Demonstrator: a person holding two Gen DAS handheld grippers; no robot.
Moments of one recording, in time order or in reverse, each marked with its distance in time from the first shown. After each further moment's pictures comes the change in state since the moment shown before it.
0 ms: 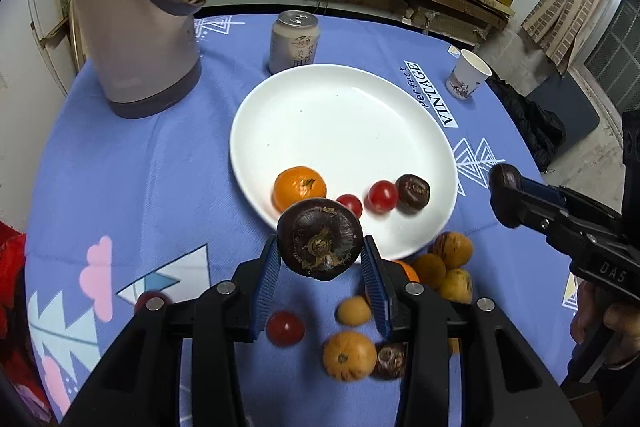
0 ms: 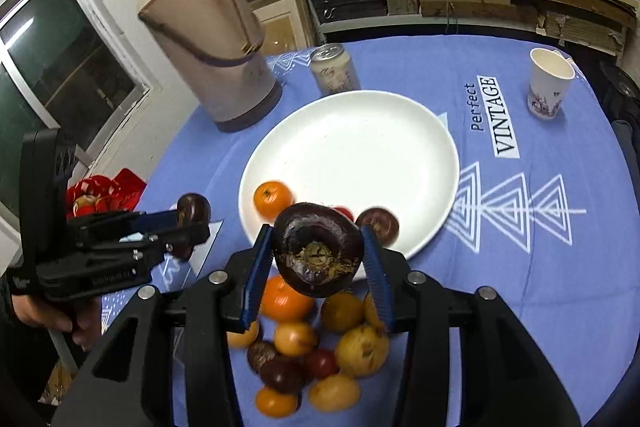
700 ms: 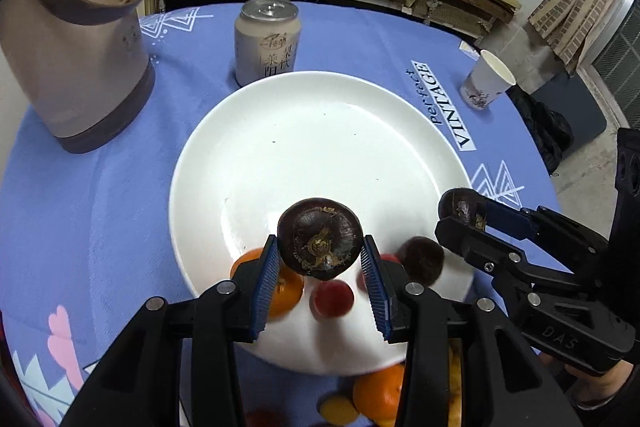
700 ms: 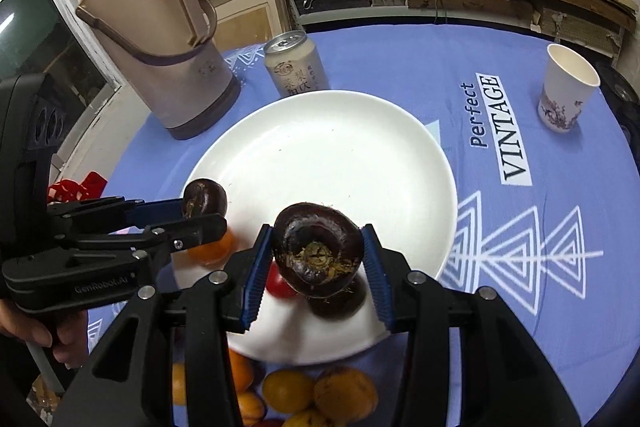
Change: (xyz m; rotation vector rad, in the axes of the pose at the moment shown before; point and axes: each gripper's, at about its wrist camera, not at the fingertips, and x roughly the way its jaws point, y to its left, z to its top) left arm 0.078 -0.008 0.060 -0.005 0.053 -0.022; right arm 0.083 -0.033 0.033 -0.008 0.037 -0.071
